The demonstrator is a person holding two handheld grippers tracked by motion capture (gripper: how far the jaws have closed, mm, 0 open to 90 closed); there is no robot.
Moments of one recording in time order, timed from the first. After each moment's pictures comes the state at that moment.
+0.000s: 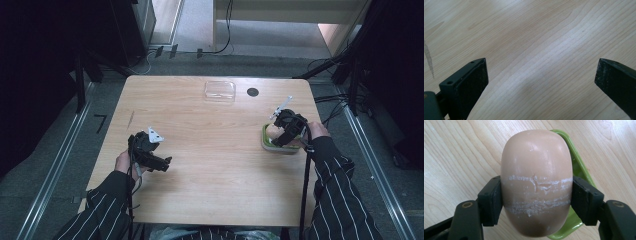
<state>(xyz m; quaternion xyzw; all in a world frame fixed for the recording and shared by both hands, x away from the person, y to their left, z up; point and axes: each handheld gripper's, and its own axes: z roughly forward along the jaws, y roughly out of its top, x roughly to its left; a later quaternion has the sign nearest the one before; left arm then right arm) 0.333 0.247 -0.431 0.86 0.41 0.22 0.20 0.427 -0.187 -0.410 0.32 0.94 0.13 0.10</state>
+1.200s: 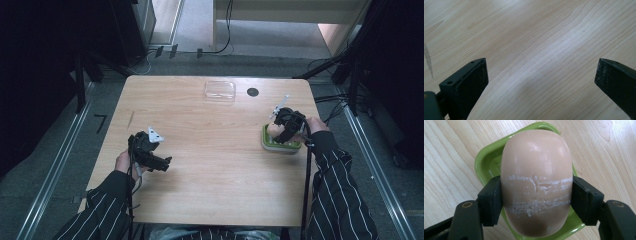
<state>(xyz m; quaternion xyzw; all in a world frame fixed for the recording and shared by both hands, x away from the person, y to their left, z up) 0.334 0.248 -0.432 0.86 0.41 0.22 0.20 0.453 -0.193 -0.430 0.28 0.95 0.10 0.10</state>
